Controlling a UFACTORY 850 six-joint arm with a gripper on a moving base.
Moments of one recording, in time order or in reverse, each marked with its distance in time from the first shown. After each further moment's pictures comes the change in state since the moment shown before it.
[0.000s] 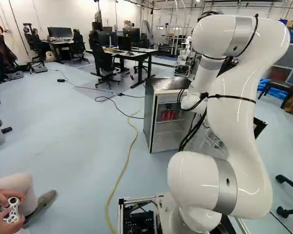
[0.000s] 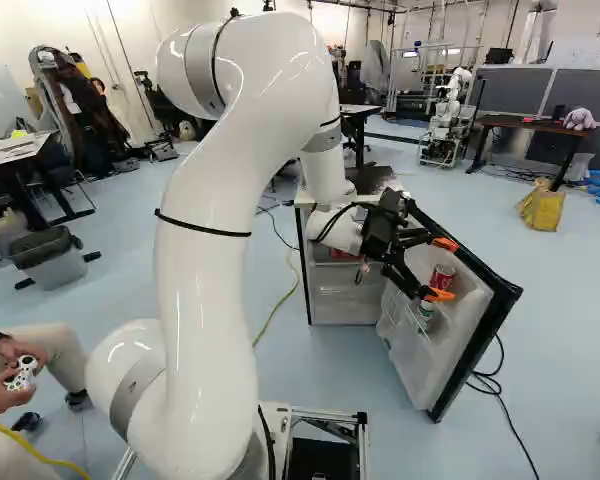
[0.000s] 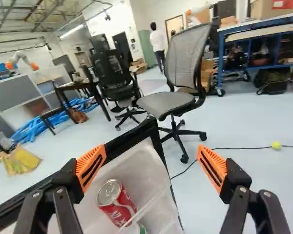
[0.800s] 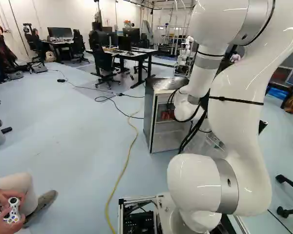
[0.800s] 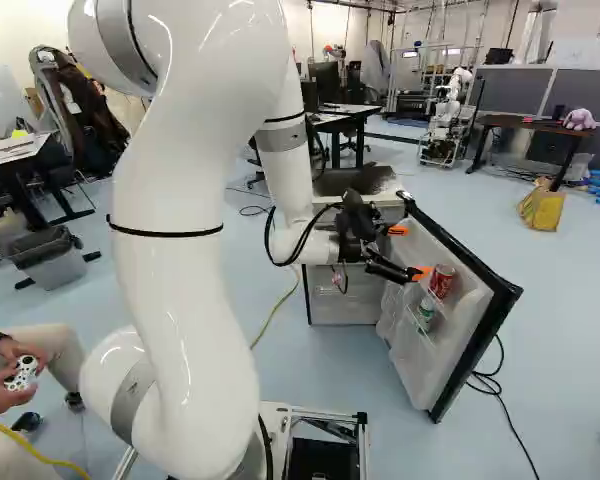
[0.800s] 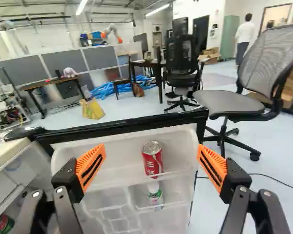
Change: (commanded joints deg) arm 5.5 9.9 15.8 -24.1 -3.0 0.0
